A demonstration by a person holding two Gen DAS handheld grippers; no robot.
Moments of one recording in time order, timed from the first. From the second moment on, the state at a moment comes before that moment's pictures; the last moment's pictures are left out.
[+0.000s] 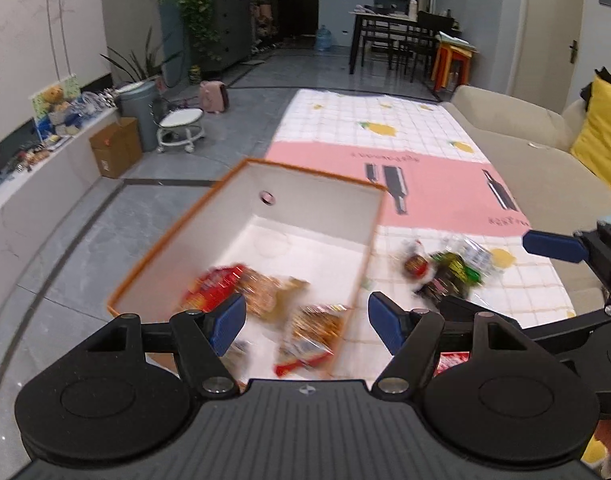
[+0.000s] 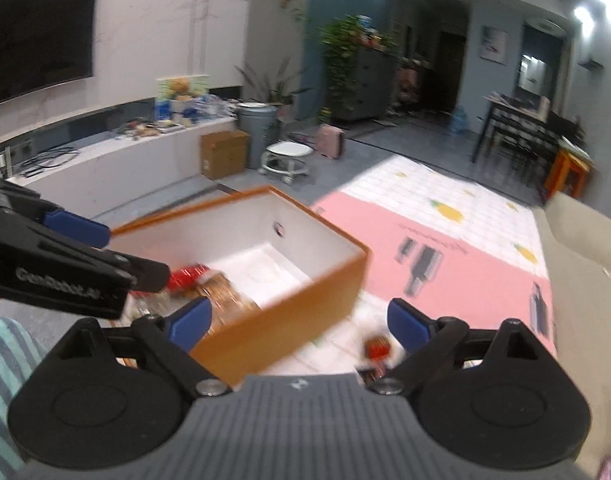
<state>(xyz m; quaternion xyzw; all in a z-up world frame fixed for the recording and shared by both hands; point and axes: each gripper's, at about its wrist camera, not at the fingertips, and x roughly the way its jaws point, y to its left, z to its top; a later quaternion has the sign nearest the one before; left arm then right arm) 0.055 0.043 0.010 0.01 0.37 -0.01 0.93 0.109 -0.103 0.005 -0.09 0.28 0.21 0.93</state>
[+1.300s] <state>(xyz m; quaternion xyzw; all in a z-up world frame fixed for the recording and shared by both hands) 0.079 -0.064 -0.147 -0.03 0.55 -0.13 0.82 0.084 -0.209 -0.139 -0.05 0.48 0.07 0.87</state>
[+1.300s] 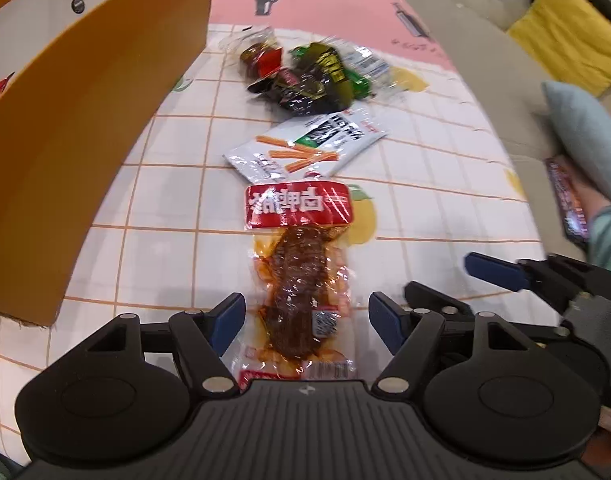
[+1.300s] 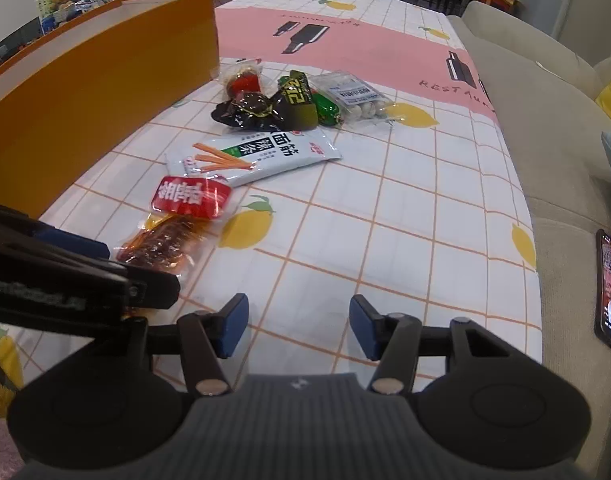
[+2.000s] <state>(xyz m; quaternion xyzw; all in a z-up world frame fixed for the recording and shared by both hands) 0.087 -0.067 -0.135 -0.01 0.51 -0.11 0.85 0.098 -0.204 -0.144 -0.05 0.46 0.08 0.88</state>
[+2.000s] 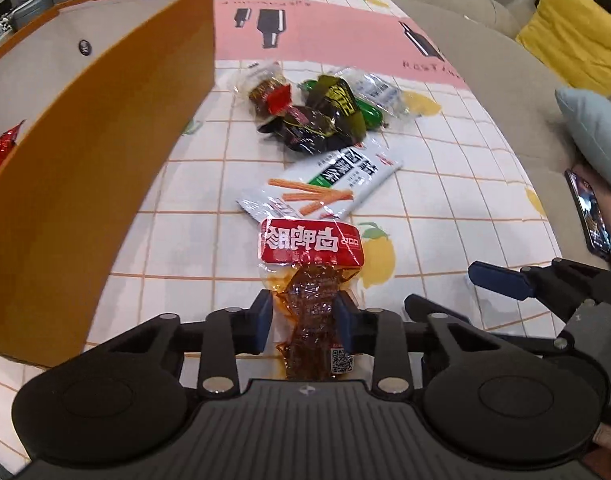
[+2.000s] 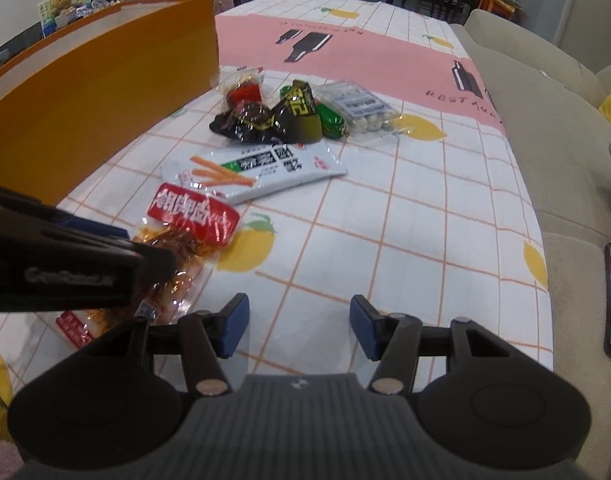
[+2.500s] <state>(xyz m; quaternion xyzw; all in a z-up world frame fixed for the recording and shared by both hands) 0.080 -0.028 -0.134 -0.06 0.54 -0.08 0.84 0.094 -0.179 -0.140 -0.04 0.45 0.12 0.88</state>
